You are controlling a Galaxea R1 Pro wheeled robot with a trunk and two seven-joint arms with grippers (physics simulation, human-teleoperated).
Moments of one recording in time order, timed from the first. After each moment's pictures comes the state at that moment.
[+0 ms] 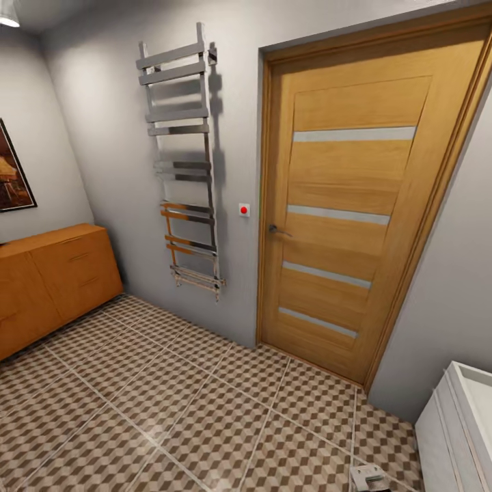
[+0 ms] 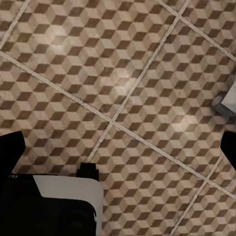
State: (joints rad) left arm -0.39 0.11 -0.17 0.03 0.60 0.12 0.00; right arm -0.53 -0.07 -0.28 0.03 0.39 0.10 -0.01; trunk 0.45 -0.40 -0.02
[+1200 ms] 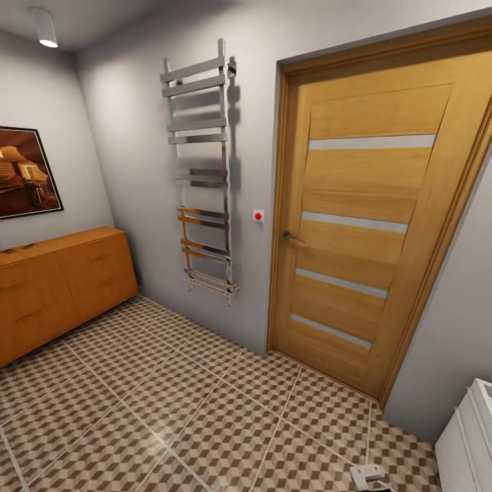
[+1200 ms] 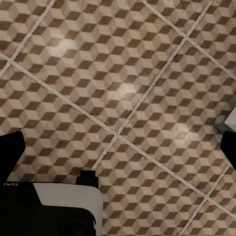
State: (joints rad) left arm -0.39 0.11 -0.17 0.03 0.60 0.12 0.00; right arm -0.53 -0.07 -0.28 0.03 0.39 0.10 -0.01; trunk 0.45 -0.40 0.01
